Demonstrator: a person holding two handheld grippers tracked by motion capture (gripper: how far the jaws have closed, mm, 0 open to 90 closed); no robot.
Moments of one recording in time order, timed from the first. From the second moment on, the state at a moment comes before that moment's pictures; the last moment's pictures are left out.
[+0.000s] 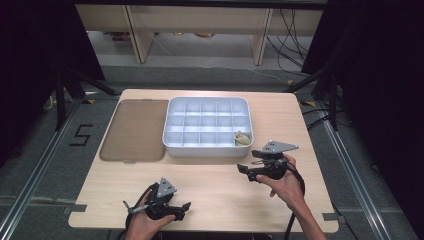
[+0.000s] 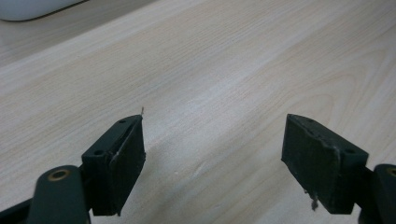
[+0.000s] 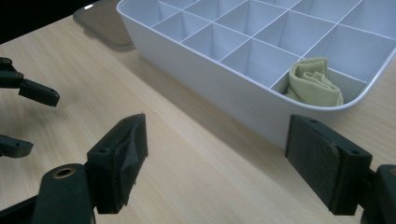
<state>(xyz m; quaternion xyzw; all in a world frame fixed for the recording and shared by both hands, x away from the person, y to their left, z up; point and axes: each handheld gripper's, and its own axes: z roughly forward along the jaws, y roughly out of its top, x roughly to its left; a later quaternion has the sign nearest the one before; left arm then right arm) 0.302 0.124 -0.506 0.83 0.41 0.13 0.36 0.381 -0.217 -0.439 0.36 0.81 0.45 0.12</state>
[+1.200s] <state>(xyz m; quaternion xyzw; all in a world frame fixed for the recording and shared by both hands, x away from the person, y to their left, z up) 0.301 0.125 -0.505 0.83 0.40 0.13 0.36 0.355 -0.221 -0.466 0.35 0.83 0.43 0.11</state>
